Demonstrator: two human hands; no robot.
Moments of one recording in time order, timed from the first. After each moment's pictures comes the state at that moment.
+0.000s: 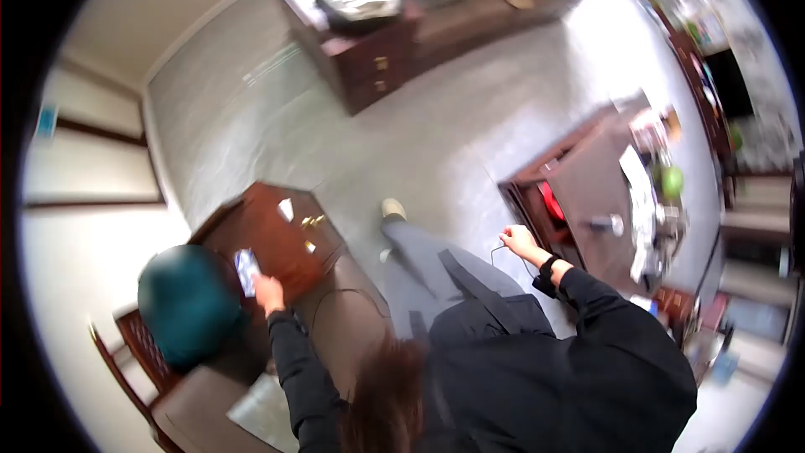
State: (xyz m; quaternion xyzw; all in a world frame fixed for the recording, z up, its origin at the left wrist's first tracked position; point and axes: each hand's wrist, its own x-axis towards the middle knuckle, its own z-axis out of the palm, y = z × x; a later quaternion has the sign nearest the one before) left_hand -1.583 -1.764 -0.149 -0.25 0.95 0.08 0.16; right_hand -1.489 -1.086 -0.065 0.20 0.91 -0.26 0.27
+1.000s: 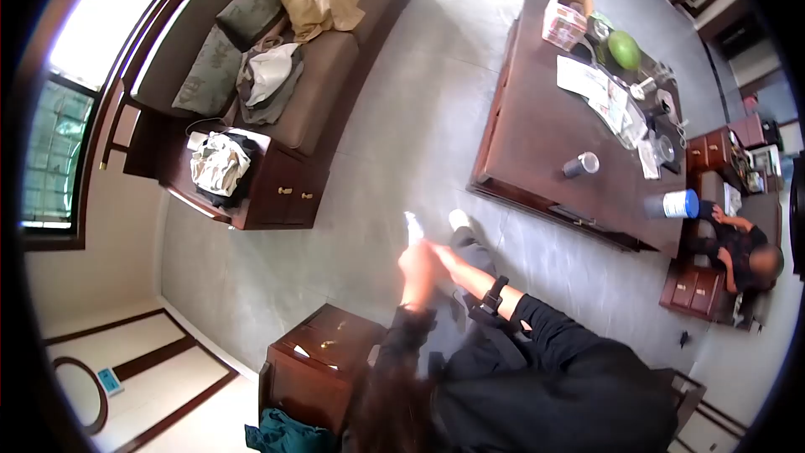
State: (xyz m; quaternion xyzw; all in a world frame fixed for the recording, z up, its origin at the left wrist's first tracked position) left_hand -1.634 -1.131 -0.007 0.32 0.90 0.17 0.24; right_hand -1.555 -1.069 -0.031 0.41 0.37 -0.83 0.01
